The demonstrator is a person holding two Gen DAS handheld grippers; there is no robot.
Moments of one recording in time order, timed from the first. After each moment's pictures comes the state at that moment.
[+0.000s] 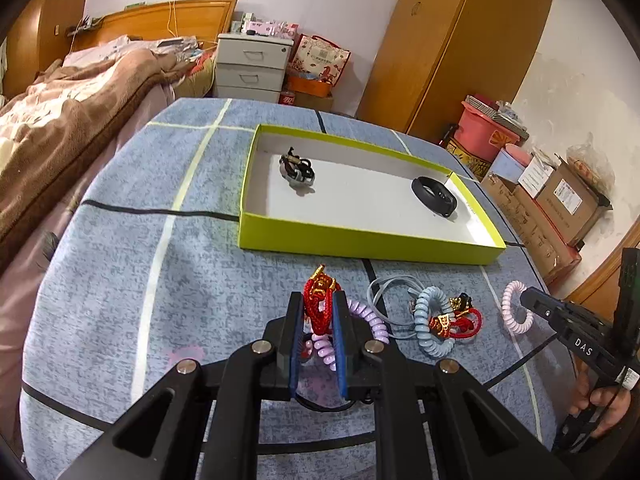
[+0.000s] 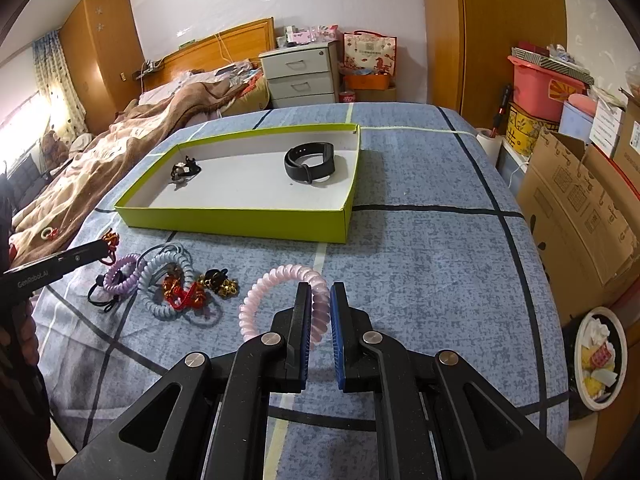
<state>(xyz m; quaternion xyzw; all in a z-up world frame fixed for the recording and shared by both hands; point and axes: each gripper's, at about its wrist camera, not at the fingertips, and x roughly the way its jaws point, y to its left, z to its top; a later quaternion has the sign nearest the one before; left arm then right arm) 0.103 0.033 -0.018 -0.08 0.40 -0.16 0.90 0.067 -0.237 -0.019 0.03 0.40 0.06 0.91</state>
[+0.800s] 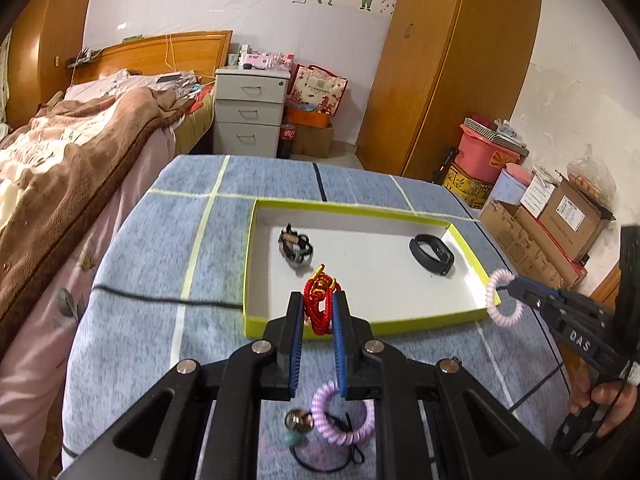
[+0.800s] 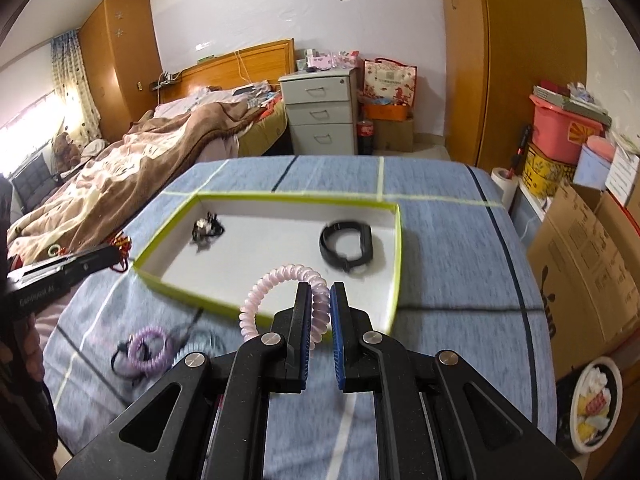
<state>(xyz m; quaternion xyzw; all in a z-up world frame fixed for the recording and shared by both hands) 0.134 0.029 0.027 -0.06 0.36 -0.15 0.92 0.126 -0.210 0.024 0.02 0.36 0.08 0.93</state>
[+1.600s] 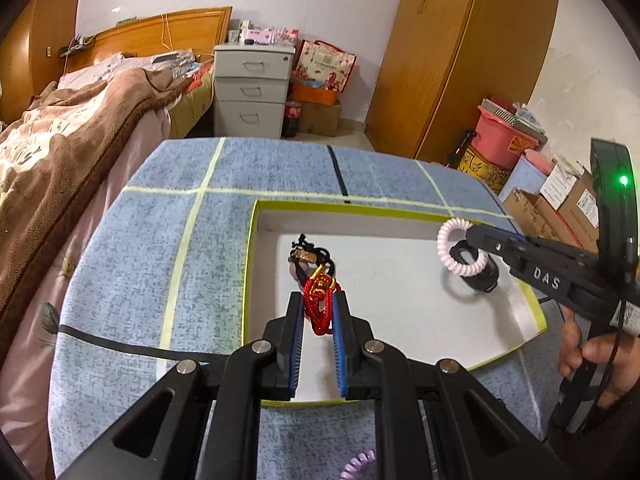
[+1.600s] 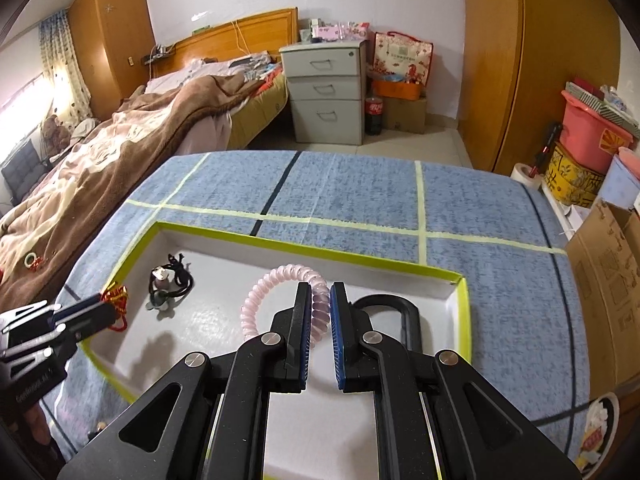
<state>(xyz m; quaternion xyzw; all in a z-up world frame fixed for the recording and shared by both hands) 0.198 0.022 -0.004 -0.05 0.40 -0.14 0.90 0.240 -0.183 -0.004 0.00 0.42 0.09 0.91</state>
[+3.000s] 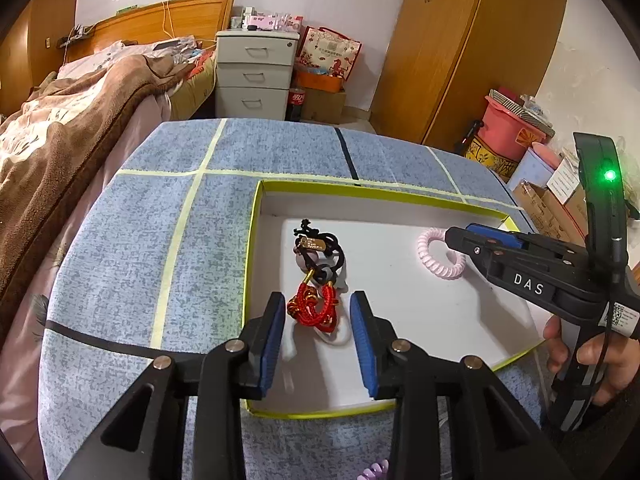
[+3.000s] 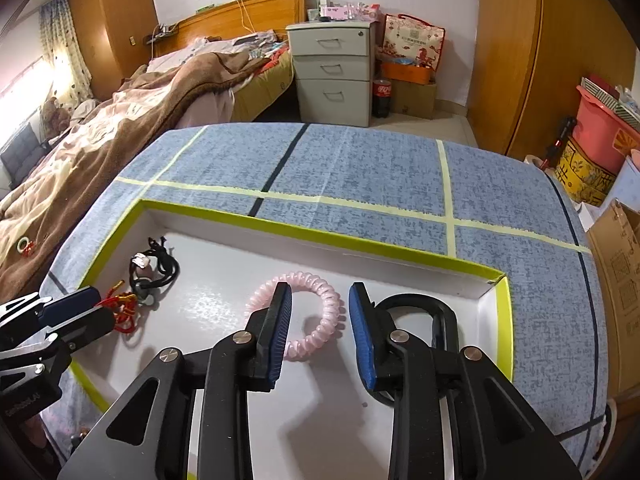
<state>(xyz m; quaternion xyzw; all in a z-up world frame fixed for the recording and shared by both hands) 0.206 0.022 -0.015 -0.05 0.42 -0.14 0.90 0.255 -0.173 -0.023 -0.01 0.44 0.10 0.89</state>
